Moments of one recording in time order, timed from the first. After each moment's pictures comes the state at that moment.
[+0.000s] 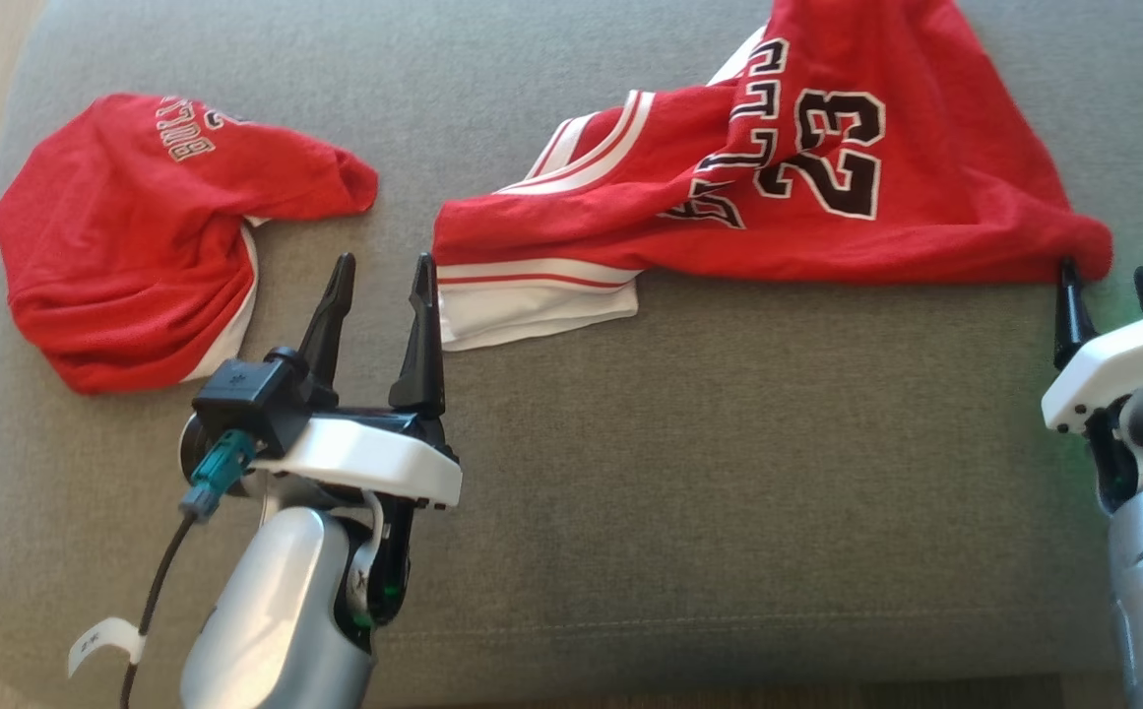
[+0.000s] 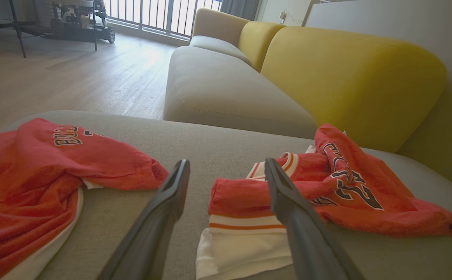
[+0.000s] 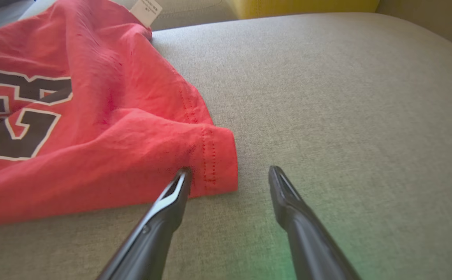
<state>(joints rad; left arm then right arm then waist) -0.27 0.04 -0.34 0.19 -0.34 0.09 -0.26 -0.58 -0.16 -0.37 0.83 0.01 0.13 -0.11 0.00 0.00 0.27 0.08</state>
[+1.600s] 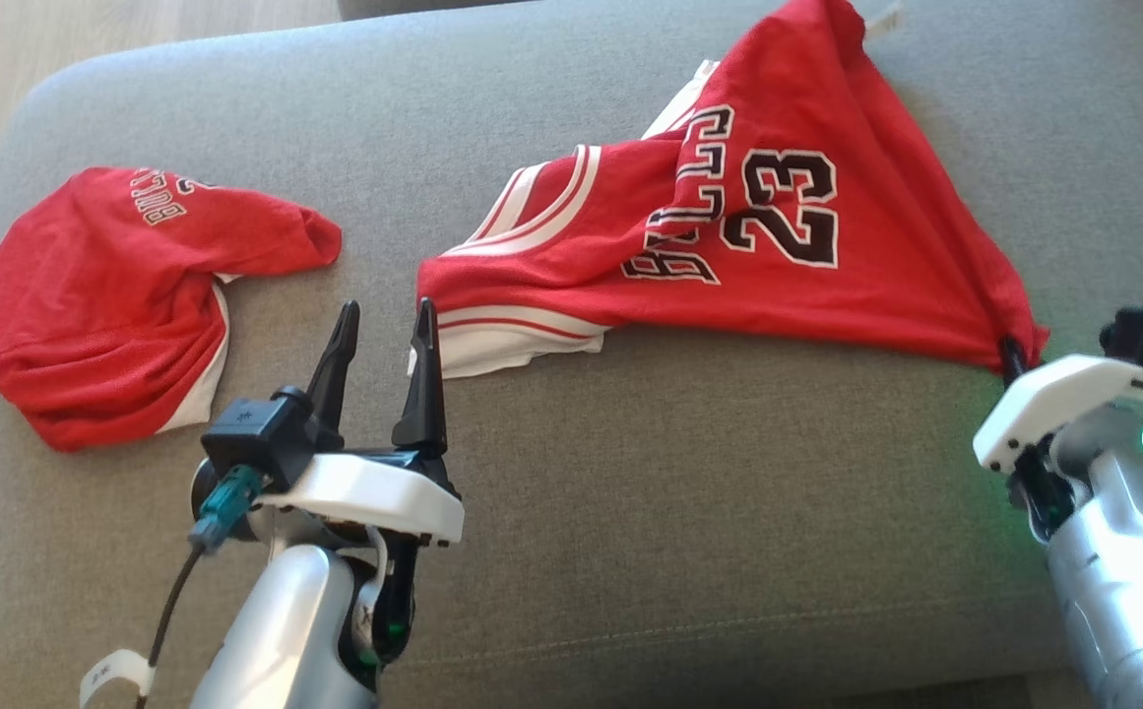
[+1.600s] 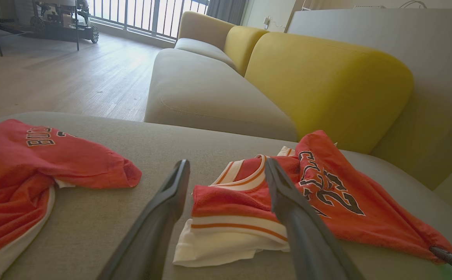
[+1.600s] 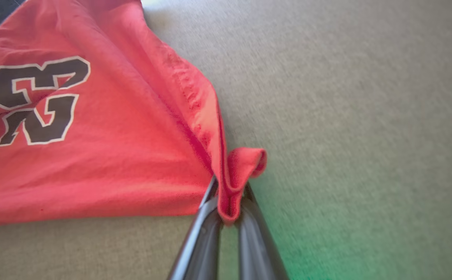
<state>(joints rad) -0.21 0.04 -0.35 0.20 -0.38 0.11 -0.26 -0.70 -0.16 -0.29 1.22 0.13 0.13 -0.15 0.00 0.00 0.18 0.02</state>
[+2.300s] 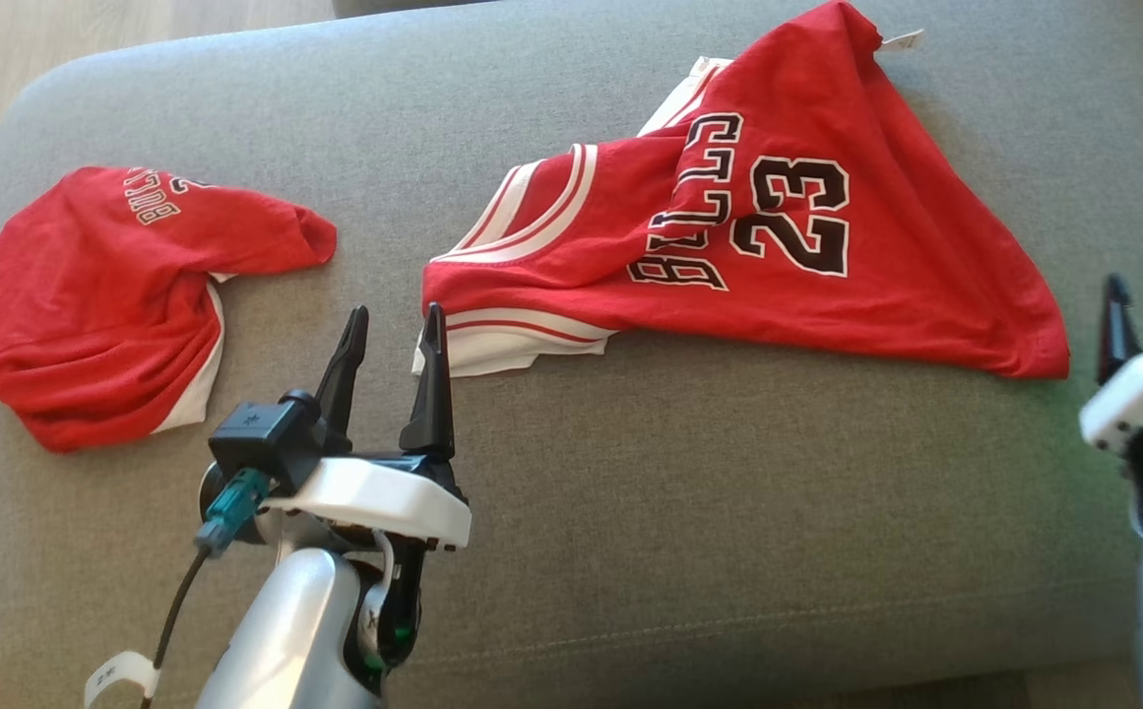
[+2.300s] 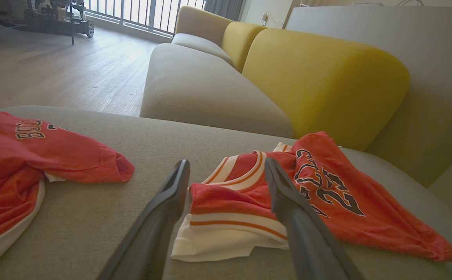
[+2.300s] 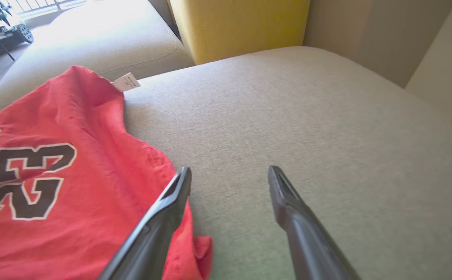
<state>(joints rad) -0.21 0.04 -0.37 0.19 -0.39 0.12 -0.26 -0.52 -0.16 -0.44 0.74 0.07 0.13 -0.06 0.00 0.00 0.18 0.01</state>
